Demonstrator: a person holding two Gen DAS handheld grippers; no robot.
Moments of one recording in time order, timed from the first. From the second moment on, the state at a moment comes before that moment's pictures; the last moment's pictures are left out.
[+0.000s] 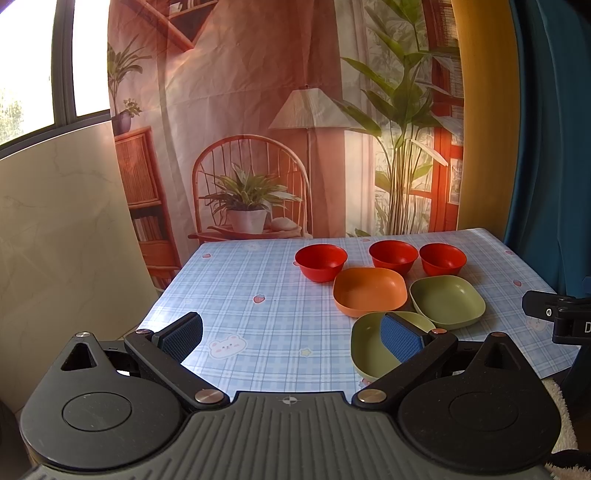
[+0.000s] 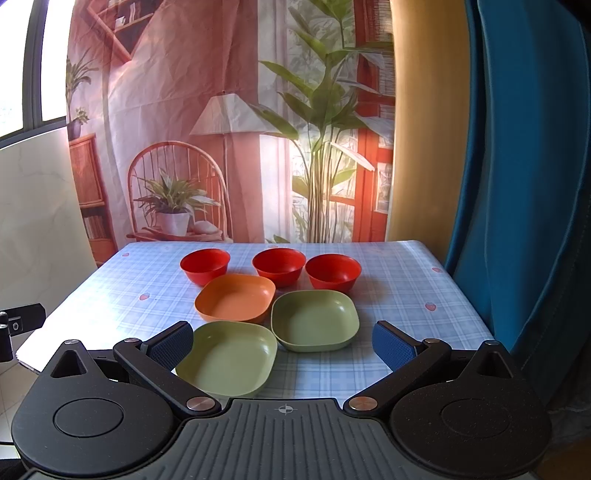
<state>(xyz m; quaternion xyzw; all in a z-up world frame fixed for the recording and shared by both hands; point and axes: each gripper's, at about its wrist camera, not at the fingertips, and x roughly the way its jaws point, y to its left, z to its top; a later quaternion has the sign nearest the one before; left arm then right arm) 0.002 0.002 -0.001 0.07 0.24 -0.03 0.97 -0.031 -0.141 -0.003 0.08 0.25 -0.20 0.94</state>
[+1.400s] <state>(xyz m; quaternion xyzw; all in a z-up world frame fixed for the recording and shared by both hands) 0.053 0.013 0.005 0.01 0.23 -0.06 0.97 -0.015 -0.180 -0.006 0.09 0.15 -0.17 0.97</state>
